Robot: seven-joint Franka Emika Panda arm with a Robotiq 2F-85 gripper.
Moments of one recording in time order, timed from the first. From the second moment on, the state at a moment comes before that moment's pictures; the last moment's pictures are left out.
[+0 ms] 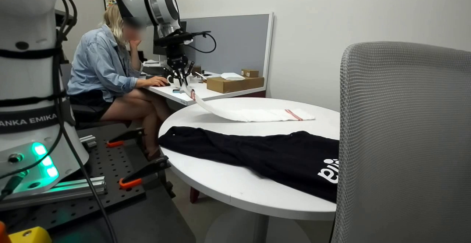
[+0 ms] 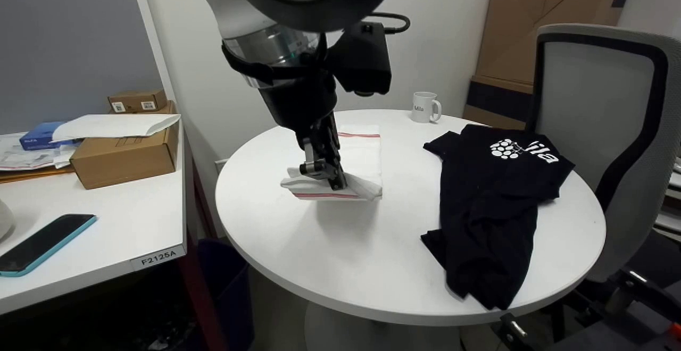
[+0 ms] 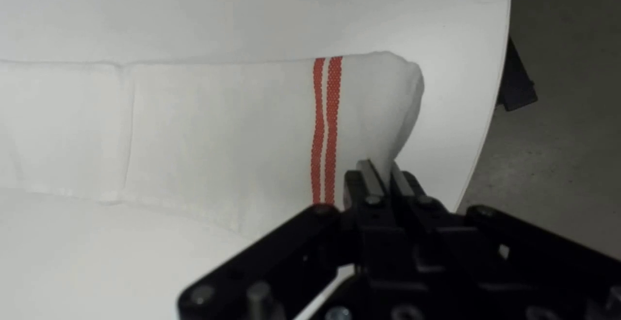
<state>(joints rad) 0.32 0.13 0.30 -2.38 -0.55 2.33 -0.09</state>
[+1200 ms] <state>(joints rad) 0.28 -0.34 0.24 -2.12 -0.37 2.04 -0.35</state>
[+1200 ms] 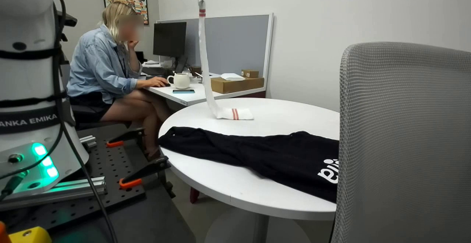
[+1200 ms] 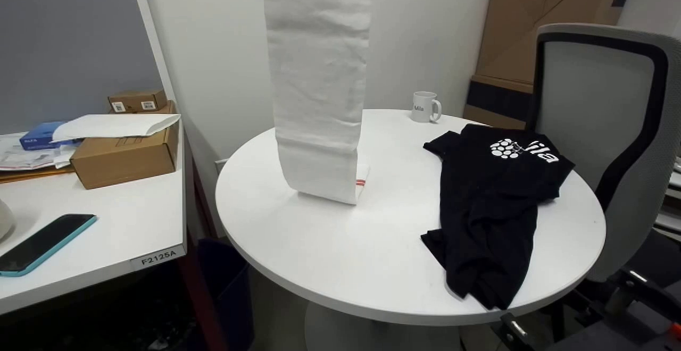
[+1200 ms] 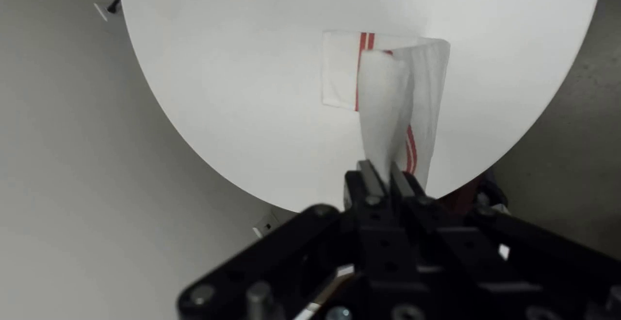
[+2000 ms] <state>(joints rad) 0.15 -0.17 0.18 -1.94 -0.47 2.03 -0.36</state>
